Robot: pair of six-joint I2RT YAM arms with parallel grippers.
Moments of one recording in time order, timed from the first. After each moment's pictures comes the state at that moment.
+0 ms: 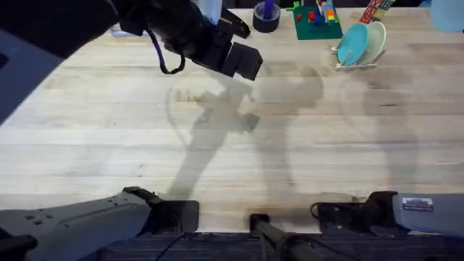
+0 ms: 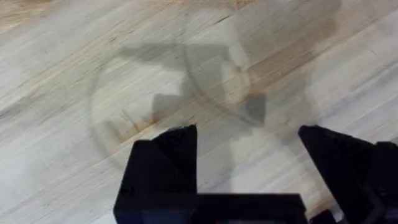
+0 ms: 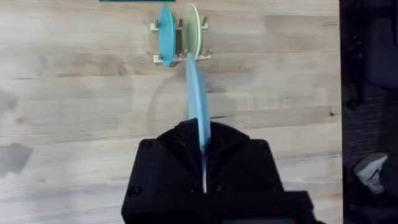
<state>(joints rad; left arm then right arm) -0.42 1.40 1.40 -1.09 0.17 0.02 -0.14 1.52 2.05 -1.50 0.14 -0.18</state>
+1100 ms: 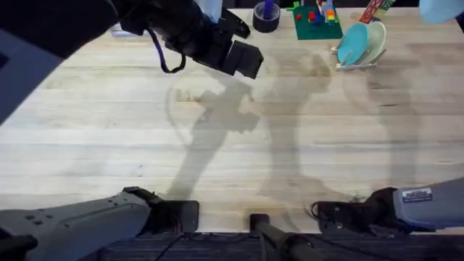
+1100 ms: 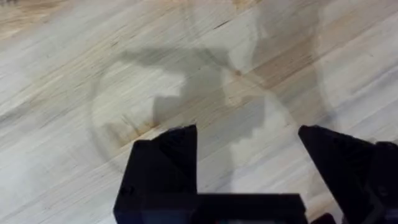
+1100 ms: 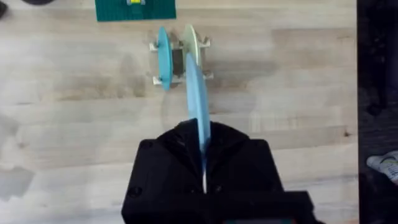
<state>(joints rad) -0.42 1.40 1.40 -1.07 0.17 0.02 -0.23 1.67 2.10 -1.41 0.03 -0.22</state>
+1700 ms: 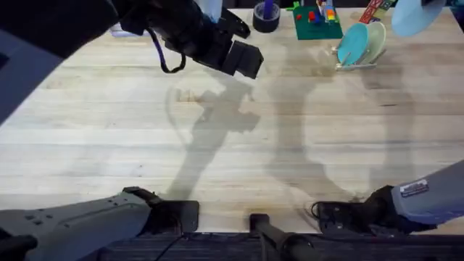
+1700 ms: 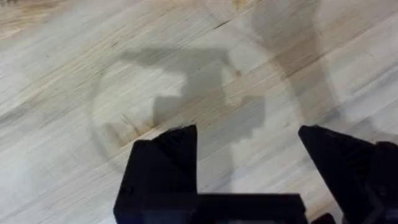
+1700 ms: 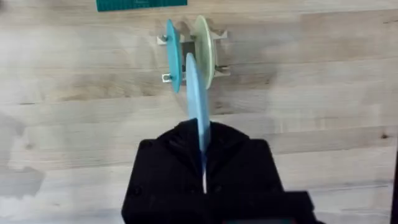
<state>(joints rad) -0.42 1.40 1.40 -1.07 0.17 0.02 -0.23 1.82 2.11 -1.40 -0.02 -0.18</state>
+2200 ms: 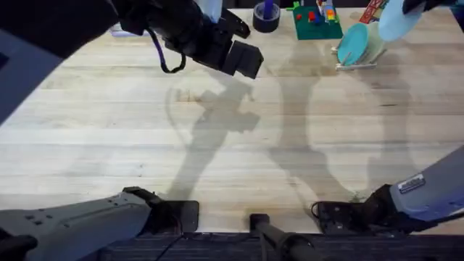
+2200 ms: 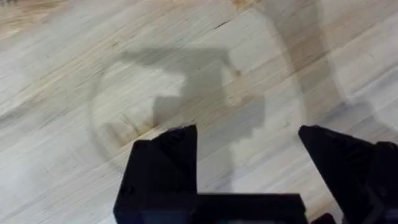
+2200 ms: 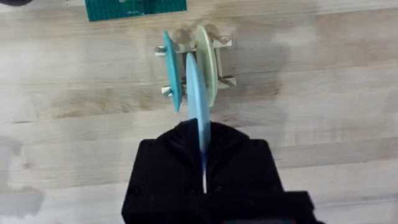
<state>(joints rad) -0.42 1.40 1.40 -1.07 0.17 0.02 -0.23 1.93 2.11 -1.34 -0.02 -0.13</state>
